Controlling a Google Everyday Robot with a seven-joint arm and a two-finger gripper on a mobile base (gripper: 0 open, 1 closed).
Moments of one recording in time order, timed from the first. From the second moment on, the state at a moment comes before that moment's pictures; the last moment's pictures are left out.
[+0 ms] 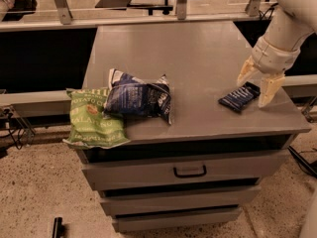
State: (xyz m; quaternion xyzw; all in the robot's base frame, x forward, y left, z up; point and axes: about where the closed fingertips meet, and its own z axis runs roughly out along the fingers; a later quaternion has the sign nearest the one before) arm 0.596 -0.276 0.843 -0.85 0.52 -0.01 0.06
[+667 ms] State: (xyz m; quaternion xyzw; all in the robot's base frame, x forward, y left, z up) arm 0.591 -0.276 0.835 -0.86 0.52 -0.01 0.05
